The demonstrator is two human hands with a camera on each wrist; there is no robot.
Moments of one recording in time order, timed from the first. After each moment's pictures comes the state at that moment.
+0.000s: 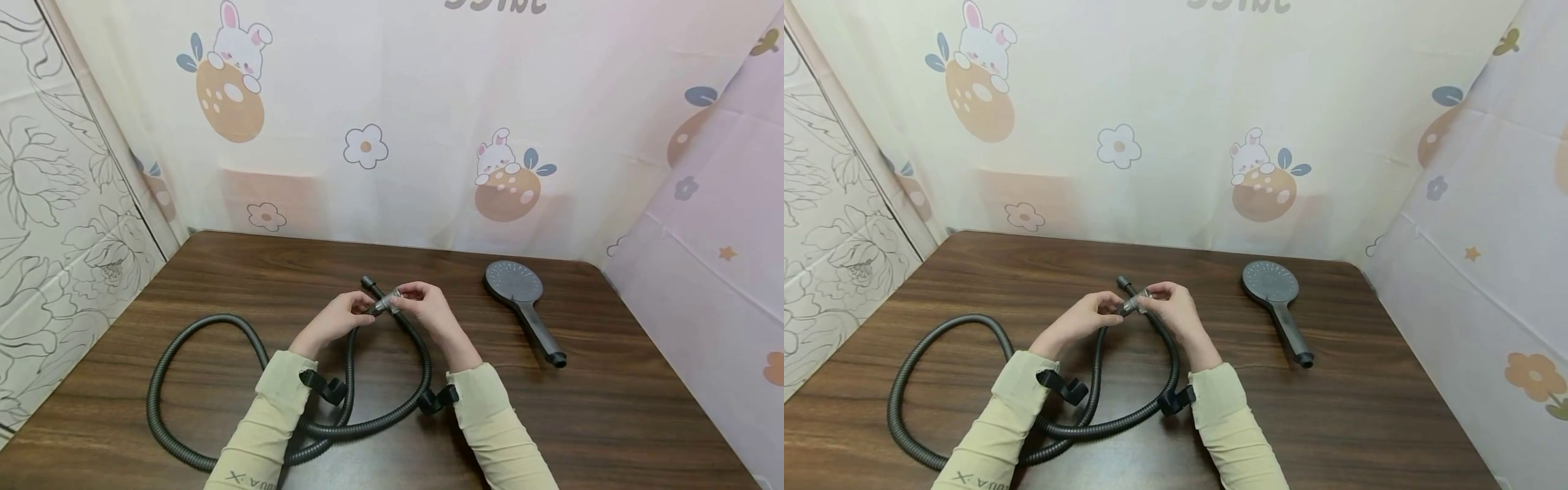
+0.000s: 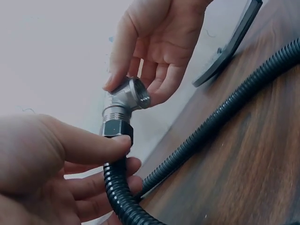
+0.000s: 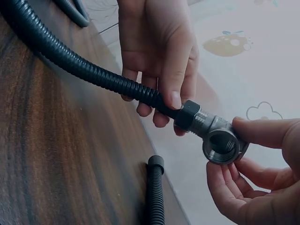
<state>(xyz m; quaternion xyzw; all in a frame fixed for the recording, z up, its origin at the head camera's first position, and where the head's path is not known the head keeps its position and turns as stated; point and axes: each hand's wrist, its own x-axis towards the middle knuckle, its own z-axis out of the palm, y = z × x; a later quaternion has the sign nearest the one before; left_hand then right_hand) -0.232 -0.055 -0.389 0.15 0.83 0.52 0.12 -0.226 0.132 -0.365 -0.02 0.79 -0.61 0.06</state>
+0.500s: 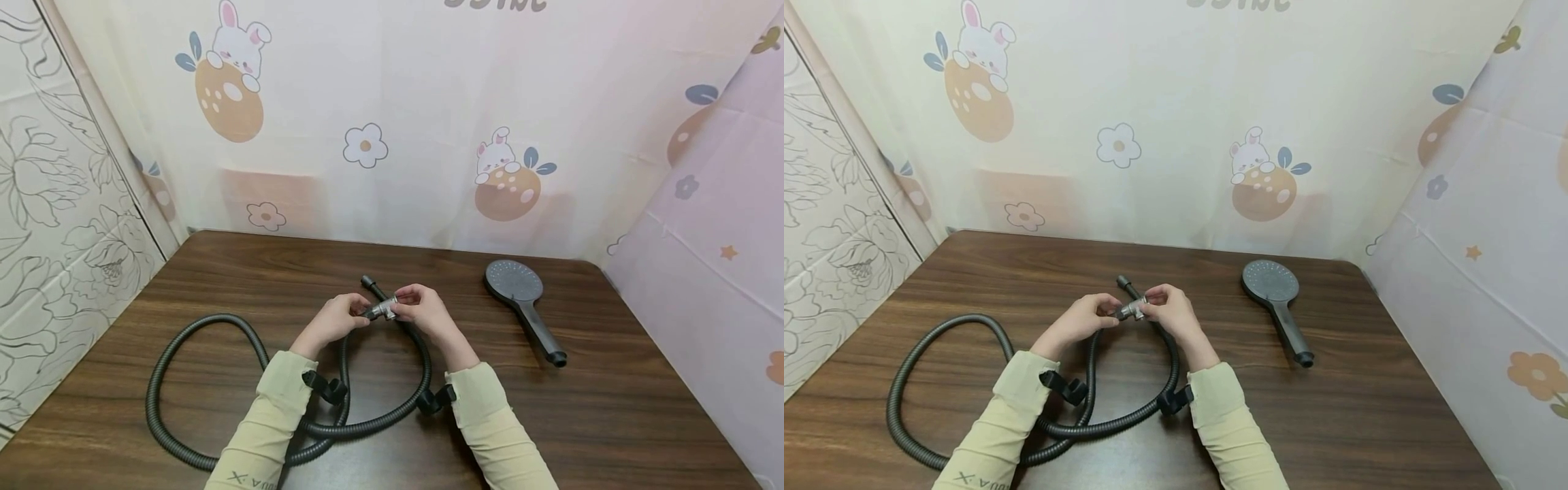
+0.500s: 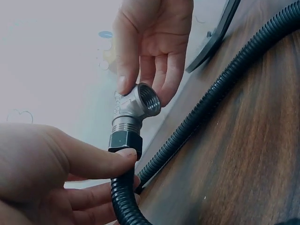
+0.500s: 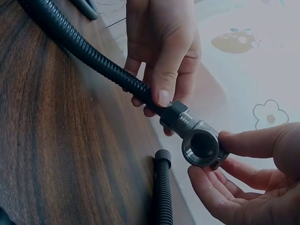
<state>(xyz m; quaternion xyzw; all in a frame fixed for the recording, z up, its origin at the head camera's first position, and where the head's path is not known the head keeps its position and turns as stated) -0.233 -0.056 -0.390 0.12 0.88 0.44 0.09 -0.228 0.130 -0.373 -0.02 0.80 -0.59 0.08</state>
